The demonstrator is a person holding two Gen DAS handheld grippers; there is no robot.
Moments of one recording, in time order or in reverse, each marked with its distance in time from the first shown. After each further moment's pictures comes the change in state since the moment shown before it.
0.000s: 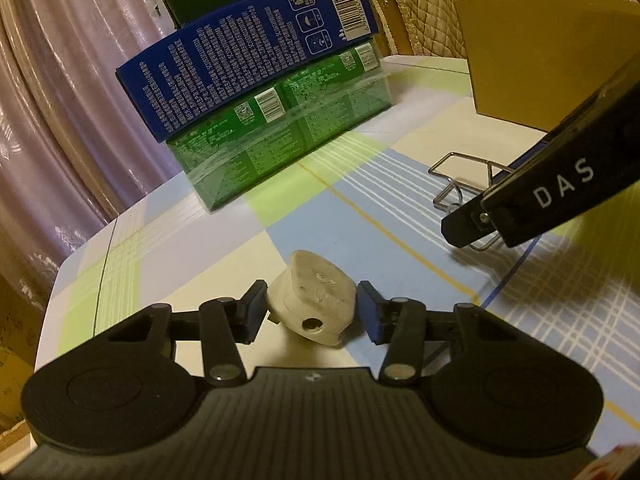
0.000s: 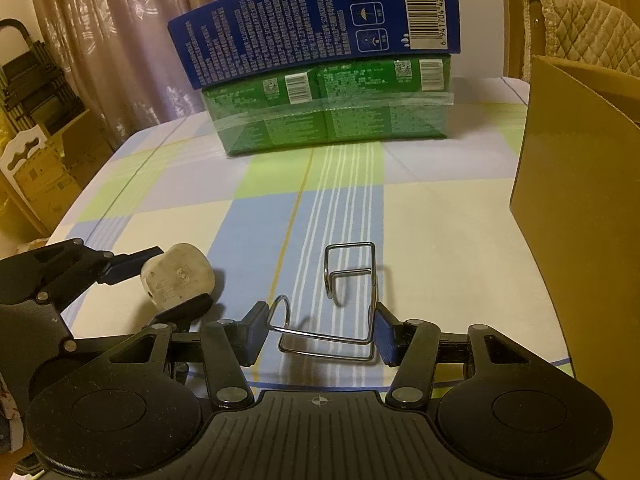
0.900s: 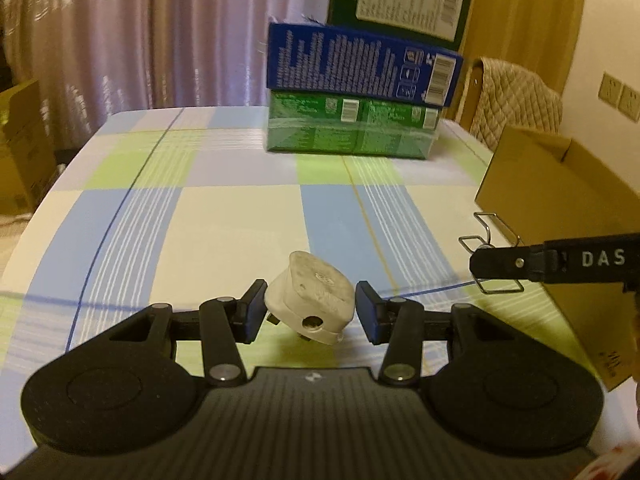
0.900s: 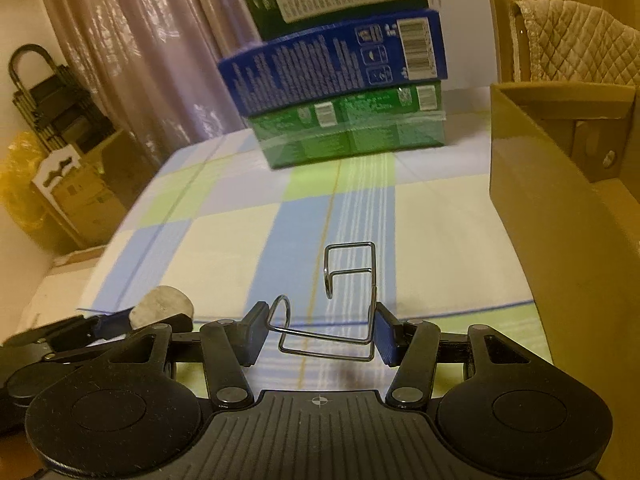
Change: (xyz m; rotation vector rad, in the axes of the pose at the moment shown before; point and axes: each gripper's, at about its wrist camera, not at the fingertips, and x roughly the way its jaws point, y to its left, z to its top) left arm -0.124 0.022 -0.017 -0.593 0.048 -0.030; right arm -0.105 0.013 -0.022 0.039 -0.031 0.108
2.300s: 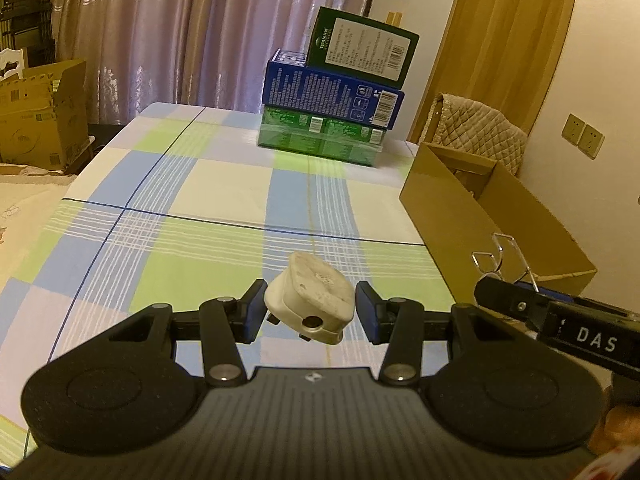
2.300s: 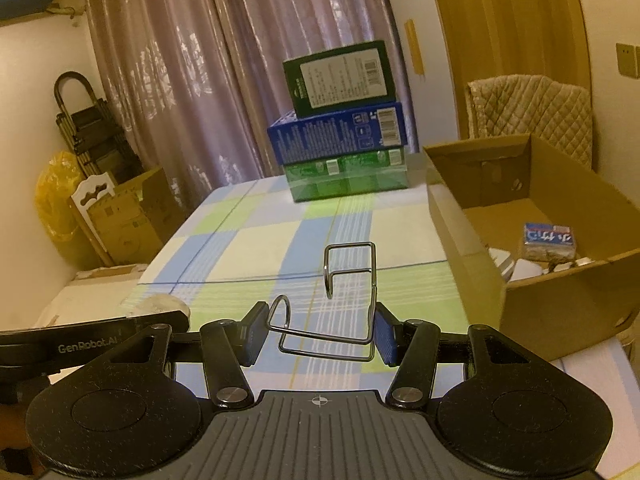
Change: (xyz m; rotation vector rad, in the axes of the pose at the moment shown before) left arm -0.184 -0.081 -0.064 -0.131 -0.046 0.006; right arm -0.199 0.025 -0.107 -0.062 -0.211 -0.024
